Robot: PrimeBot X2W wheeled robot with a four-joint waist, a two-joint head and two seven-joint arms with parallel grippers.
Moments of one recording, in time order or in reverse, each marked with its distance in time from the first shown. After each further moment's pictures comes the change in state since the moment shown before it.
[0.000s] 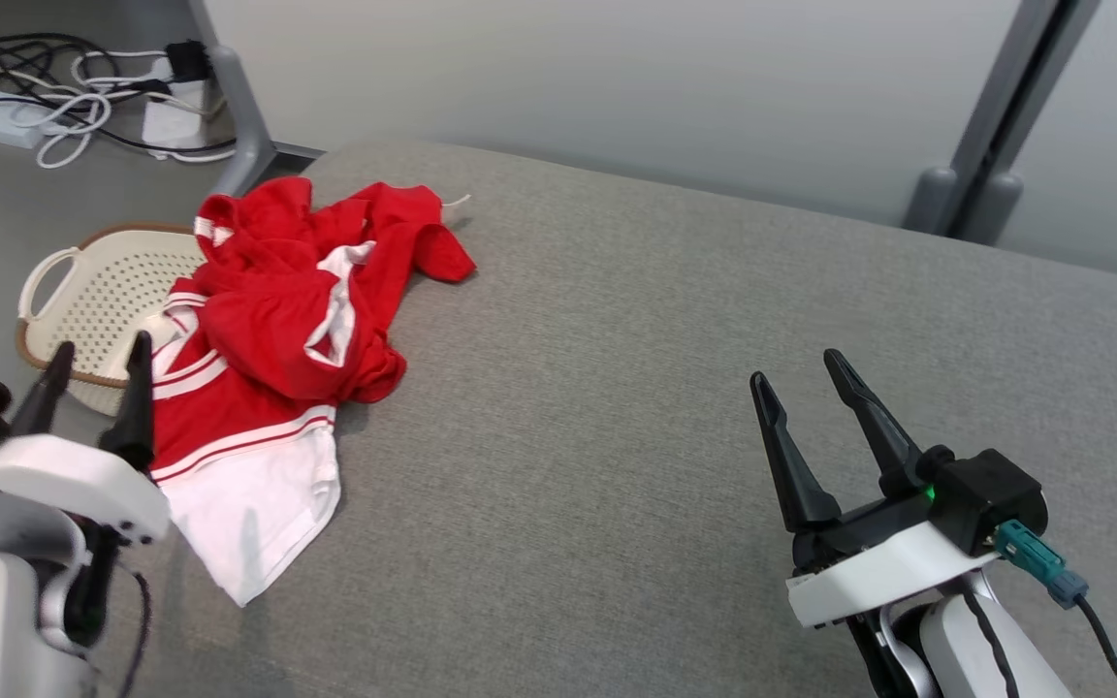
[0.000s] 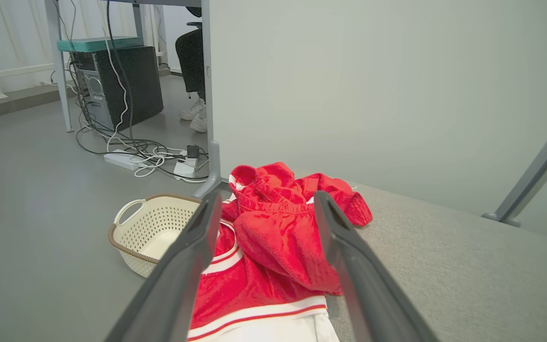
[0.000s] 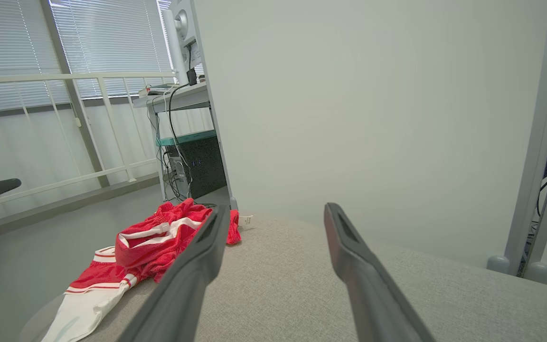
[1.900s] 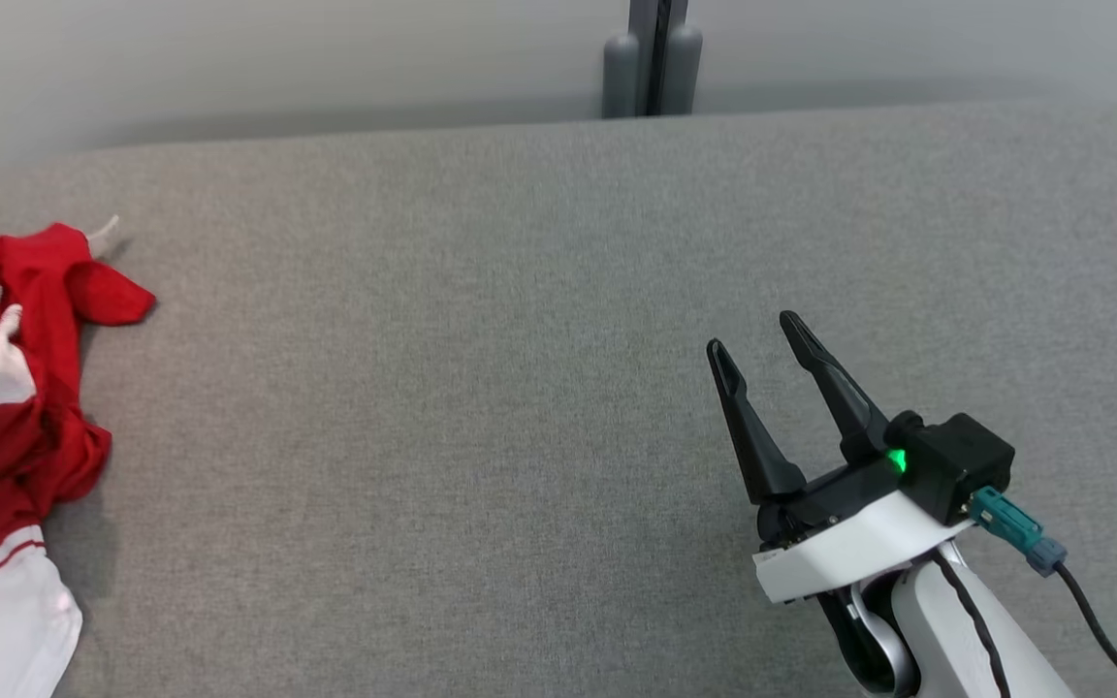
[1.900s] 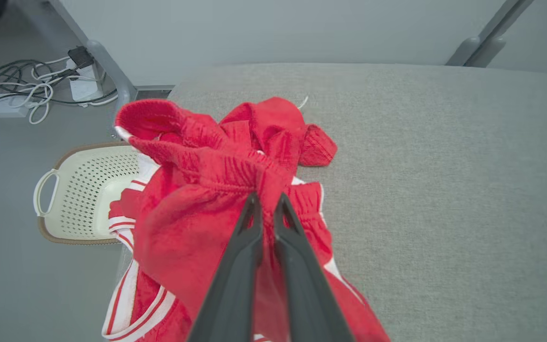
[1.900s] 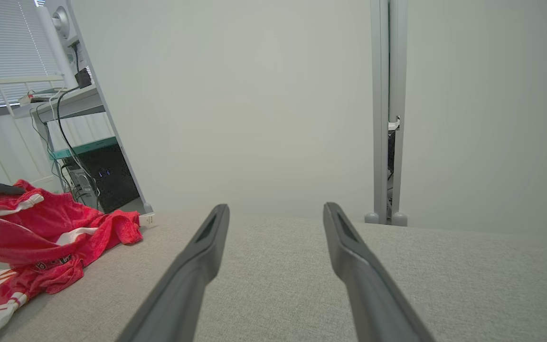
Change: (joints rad) left arm -0.370 0.574 -0.436 0.297 -0.514 -0.006 0.511; right arm -0.091 -0.002 0.084 -0.014 0.042 0.000 0.000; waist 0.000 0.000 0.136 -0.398
